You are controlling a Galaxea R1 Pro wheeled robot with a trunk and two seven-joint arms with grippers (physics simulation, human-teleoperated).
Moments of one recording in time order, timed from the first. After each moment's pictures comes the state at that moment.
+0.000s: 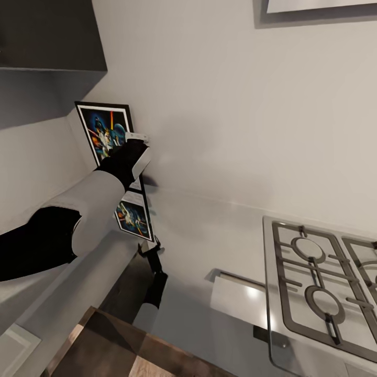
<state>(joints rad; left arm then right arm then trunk) -1.61 -0.17 -0.11 -0.32 0.09 0.54 0.64 0.21 -0.01 0.08 -0.37 0.06 -0.46 -0.30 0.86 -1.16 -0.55</state>
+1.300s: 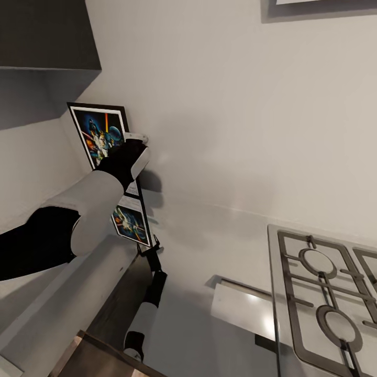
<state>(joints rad) -1.61 -0.16 -0.11 -0.32 0.09 0.54 0.64 0.21 -0.01 0.09 -0.37 0.07 -0.46 -0.30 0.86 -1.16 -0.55</state>
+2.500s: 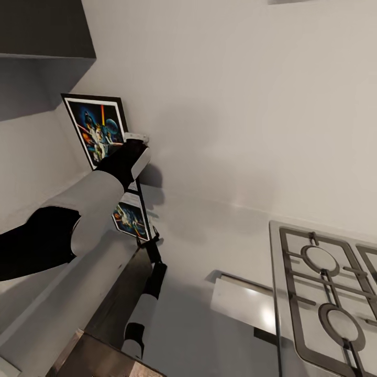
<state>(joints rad) -1.61 -0.16 -0.11 -0.32 0.09 0.55 0.64 0.21 -0.01 0.09 -0.30 0.06 -0.46 -0.30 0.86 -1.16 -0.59</state>
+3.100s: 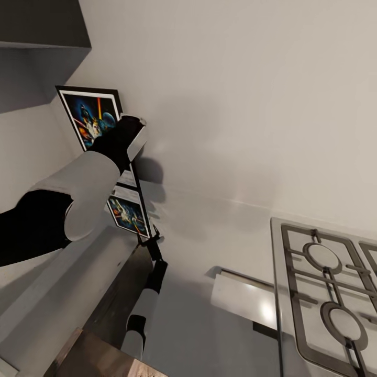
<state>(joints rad) -1.72 -0.16 -0.12 -0.33 0.09 0.63 0.65 0.21 -0.01 0.09 -0.30 0.06 -0.46 -0.30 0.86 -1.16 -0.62</state>
